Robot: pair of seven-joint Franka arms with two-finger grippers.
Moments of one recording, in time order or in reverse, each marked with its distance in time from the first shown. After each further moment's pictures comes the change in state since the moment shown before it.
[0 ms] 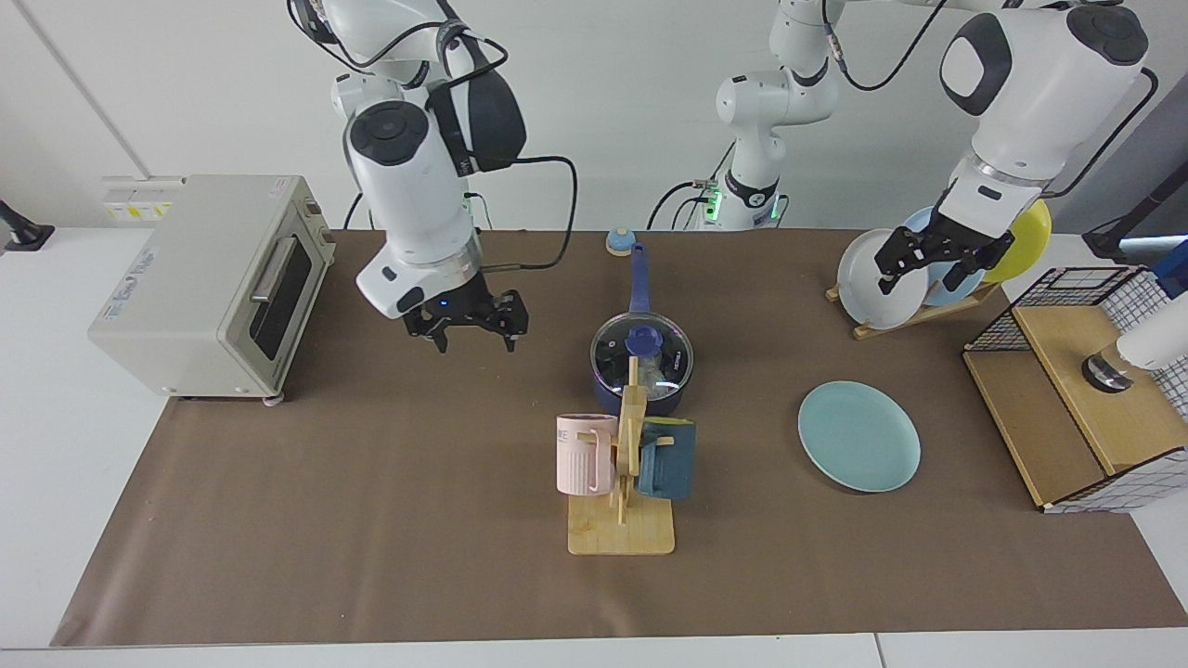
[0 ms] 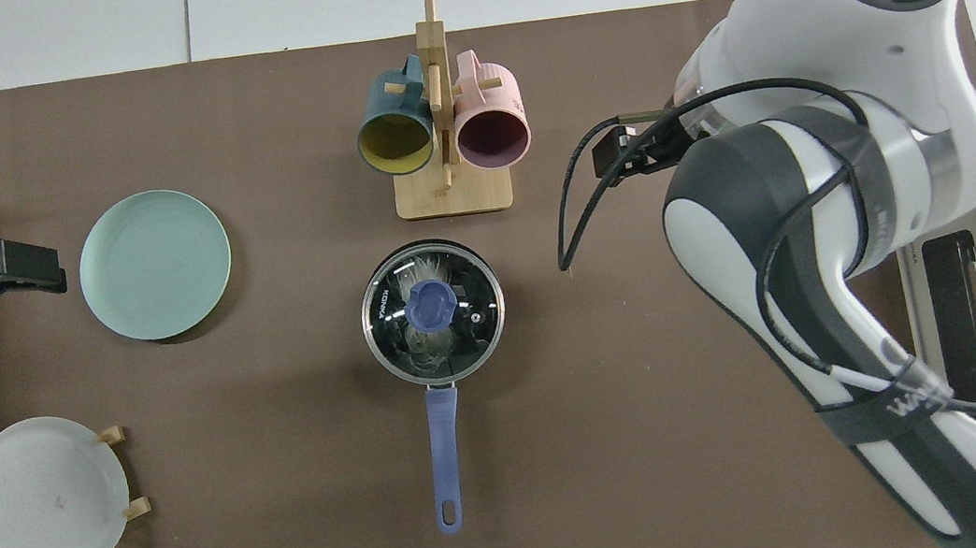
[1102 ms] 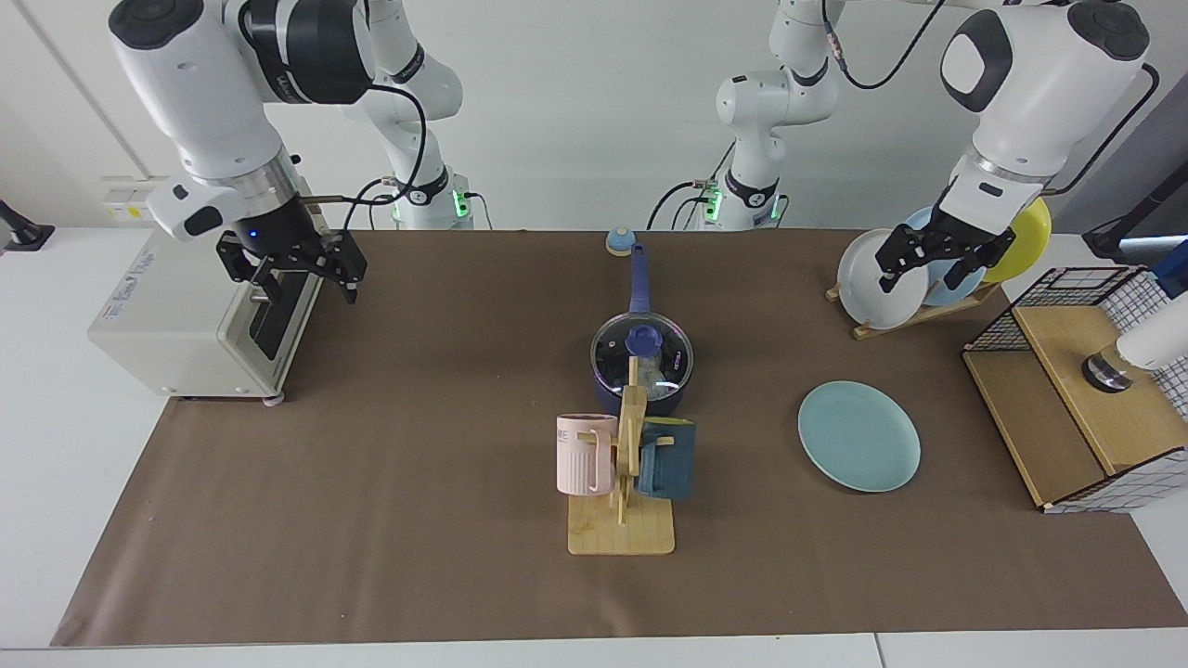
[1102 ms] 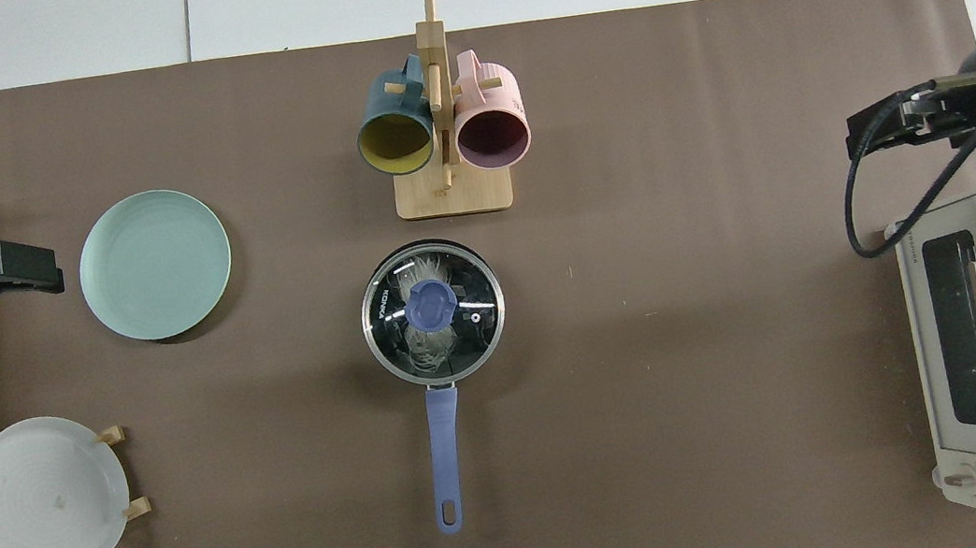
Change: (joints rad) left arm 0.000 -0.006 0.001 0.000 0.000 0.000 0.000; right arm -0.236 -0.215 -0.010 -0.085 -0.068 -0.106 -0.238
